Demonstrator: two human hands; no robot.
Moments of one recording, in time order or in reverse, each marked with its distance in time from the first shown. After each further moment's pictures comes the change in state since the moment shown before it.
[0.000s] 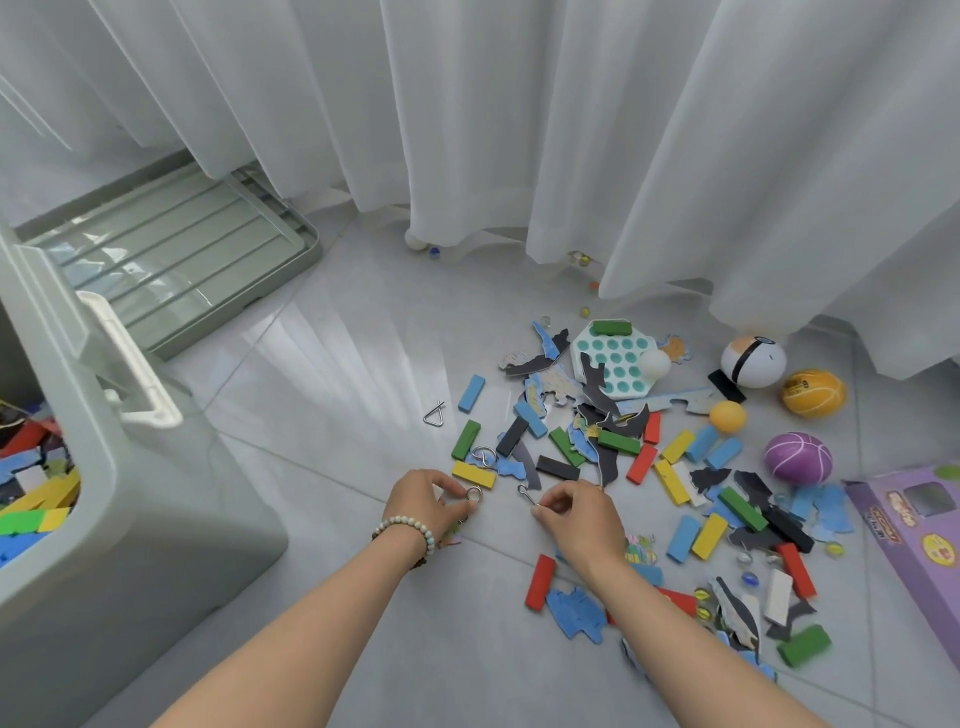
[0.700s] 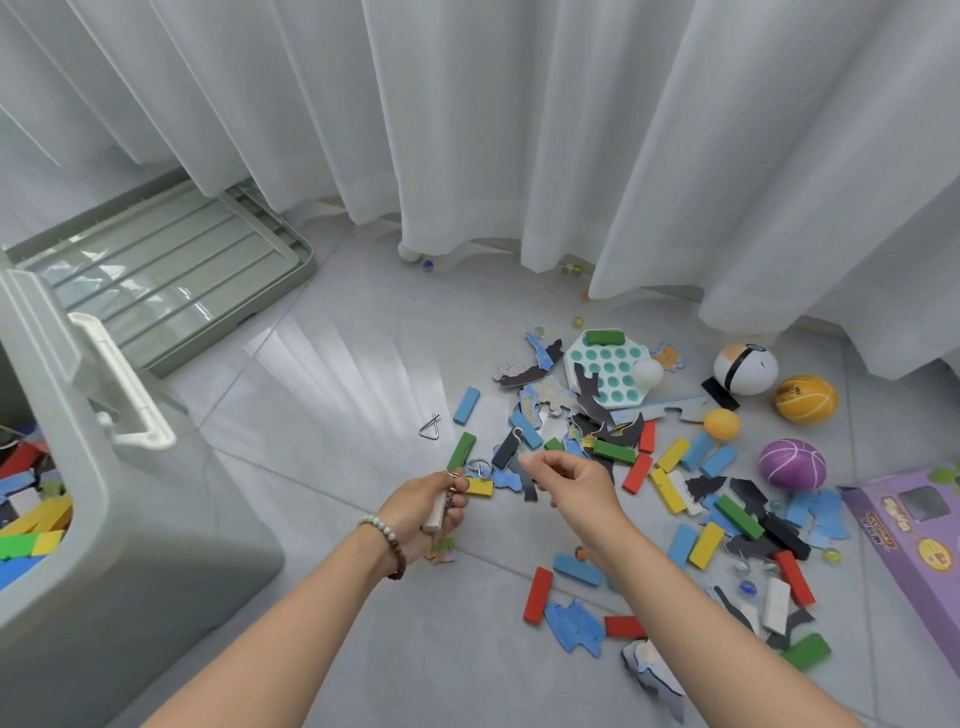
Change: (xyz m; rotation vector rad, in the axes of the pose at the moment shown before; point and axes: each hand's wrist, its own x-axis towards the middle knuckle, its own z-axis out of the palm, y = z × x) left_hand 0.002 0.021 -0.013 -1.008 -0.354 -0.314; right_hand 0.002 -0.043 -0.035 0.683 -0.149 0.045
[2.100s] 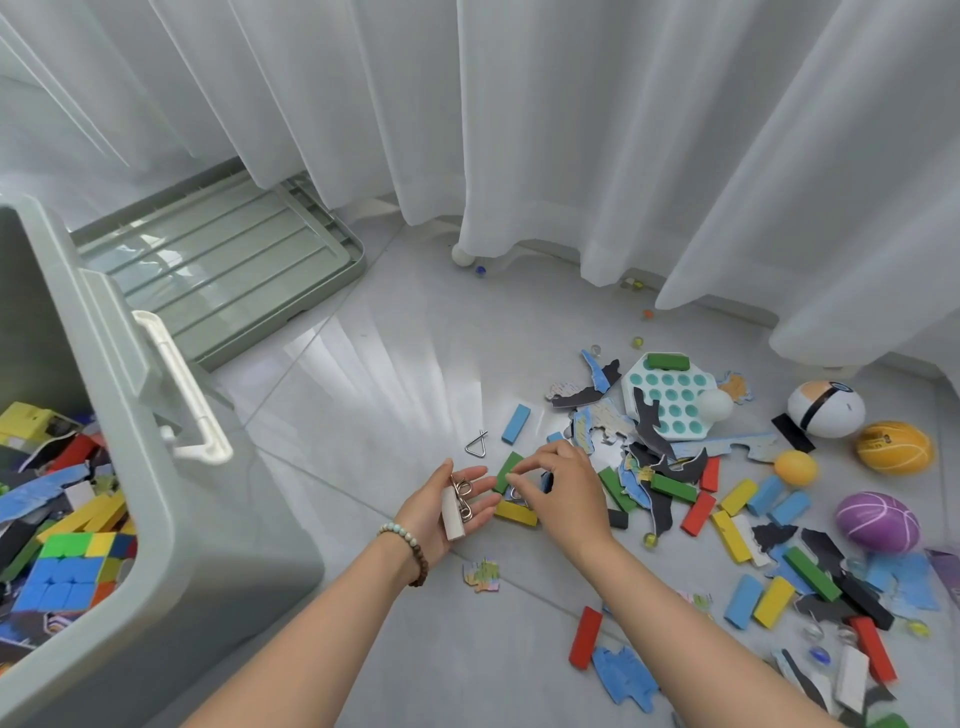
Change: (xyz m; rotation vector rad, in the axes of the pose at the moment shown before) left_hand 0.012 0.027 -0.025 -0.089 0.081 0.033; right_hand 0.052 0.011 0.059 -0.663 0.029 -0.380
